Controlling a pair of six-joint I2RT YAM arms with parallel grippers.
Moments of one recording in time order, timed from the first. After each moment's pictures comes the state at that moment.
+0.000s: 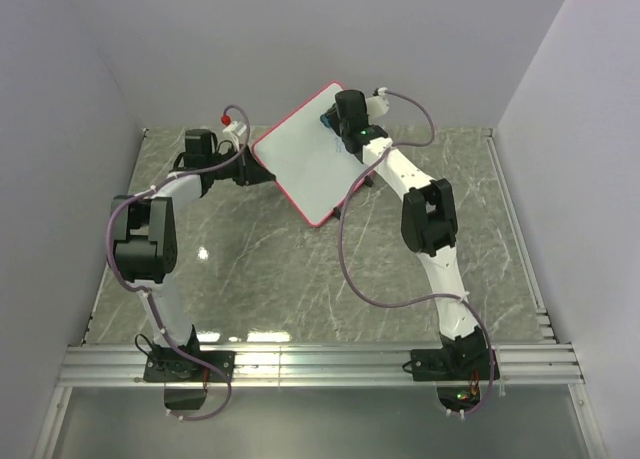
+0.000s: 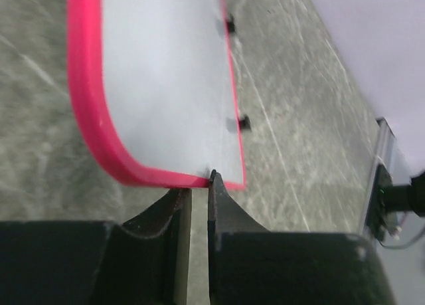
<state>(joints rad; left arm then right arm) -0.05 1.91 1.27 0.08 0.98 -0.21 0.44 2.43 2.21 -0.20 0.37 1.16</state>
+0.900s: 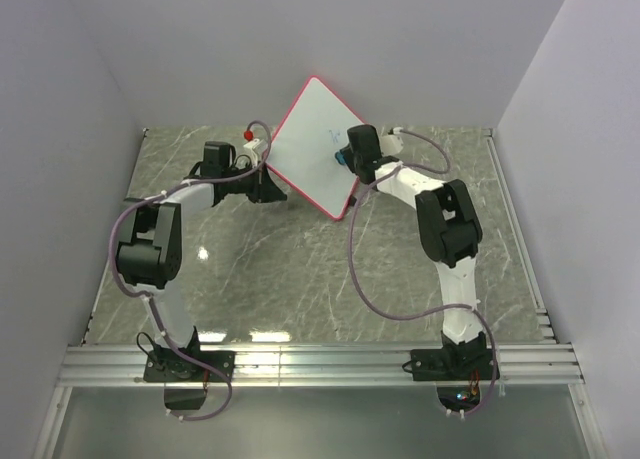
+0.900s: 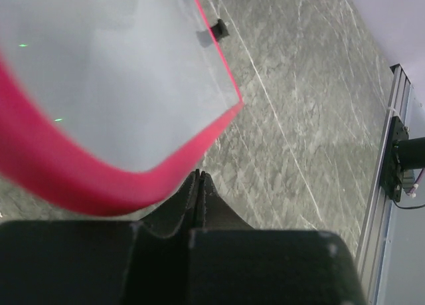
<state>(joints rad) -0.15 1.87 1.19 0.00 0.97 -0.05 0.43 2.18 1.61 -0.03 0.37 1.29</state>
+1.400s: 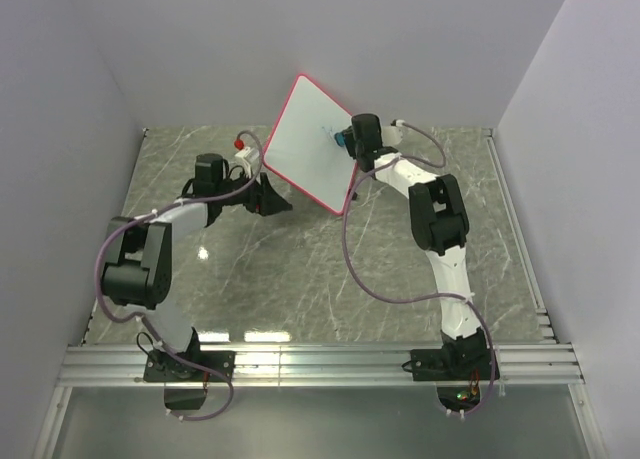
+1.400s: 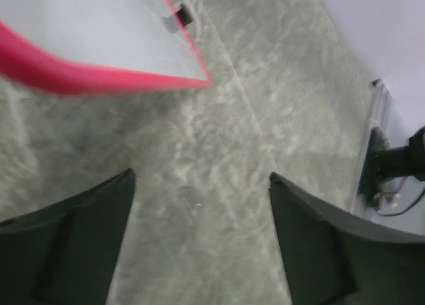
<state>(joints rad) -0.15 1.74 1.02 0.14 0.96 -0.16 0.37 2.39 1.91 -0.03 0.31 1.37</state>
